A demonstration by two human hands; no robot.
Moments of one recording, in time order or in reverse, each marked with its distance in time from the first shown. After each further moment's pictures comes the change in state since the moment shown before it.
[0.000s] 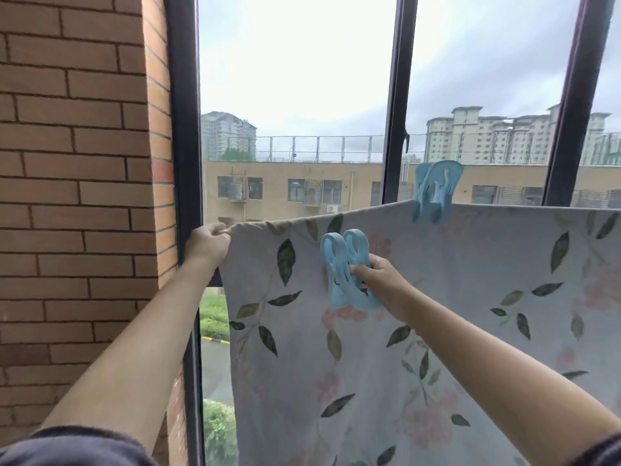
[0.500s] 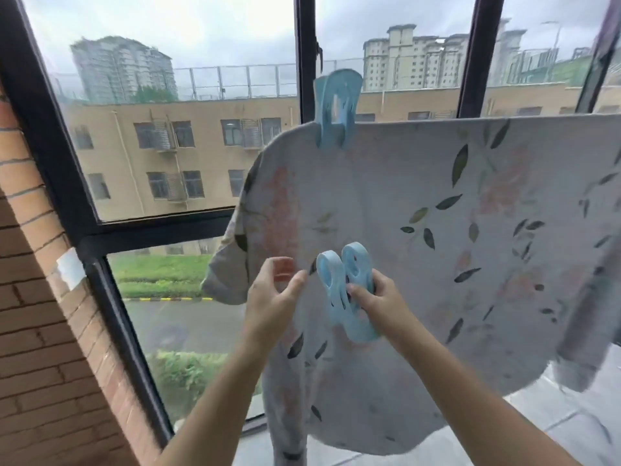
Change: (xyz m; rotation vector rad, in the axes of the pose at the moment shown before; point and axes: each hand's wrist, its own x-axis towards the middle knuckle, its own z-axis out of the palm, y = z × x) left_hand -0.222 -0.017 0.157 -0.166 -0.494 0.200; right_hand -0.122 0.106 -0.072 0.049 0.283 0.104
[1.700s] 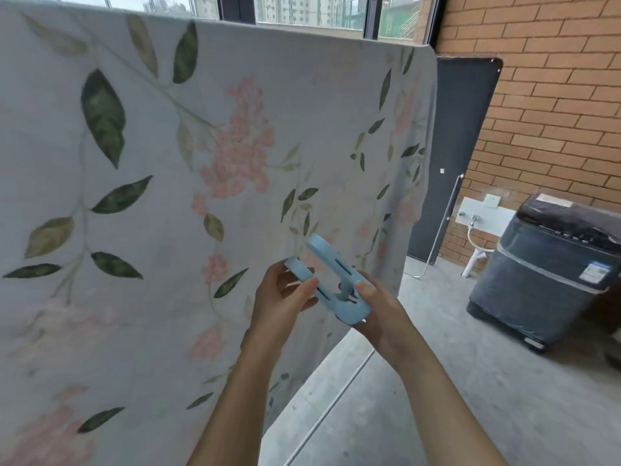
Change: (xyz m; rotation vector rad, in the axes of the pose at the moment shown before) left_hand 0.018 0.036 0.524 -0.538 -0.546 -0.359; right_hand 0.000 0.194 -0.453 0.449 0.426 0.344
